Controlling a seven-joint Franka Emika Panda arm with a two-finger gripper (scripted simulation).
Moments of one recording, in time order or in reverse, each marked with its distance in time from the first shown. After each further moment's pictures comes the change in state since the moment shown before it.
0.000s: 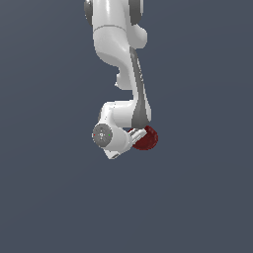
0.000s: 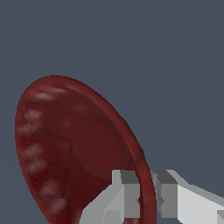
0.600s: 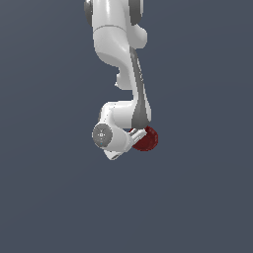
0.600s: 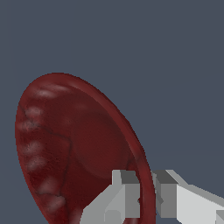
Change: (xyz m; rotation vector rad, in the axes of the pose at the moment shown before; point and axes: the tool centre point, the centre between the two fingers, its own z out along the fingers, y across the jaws) arm 0.003 0.000 -0.001 -0.002 0.005 -0.009
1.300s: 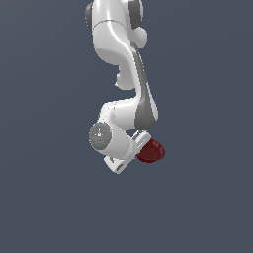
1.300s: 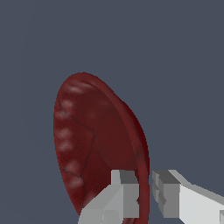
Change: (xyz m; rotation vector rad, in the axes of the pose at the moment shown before) arm 0.063 -0.005 -0.056 -0.050 0.130 -0.197
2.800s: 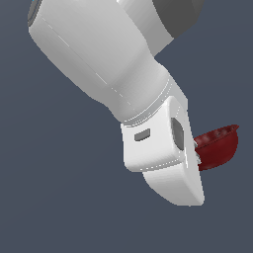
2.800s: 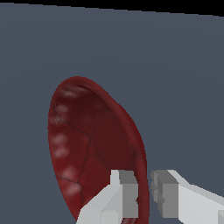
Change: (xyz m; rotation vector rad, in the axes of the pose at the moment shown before) arm 0.179 -0.107 -0.266 -0.203 0.534 -0.816
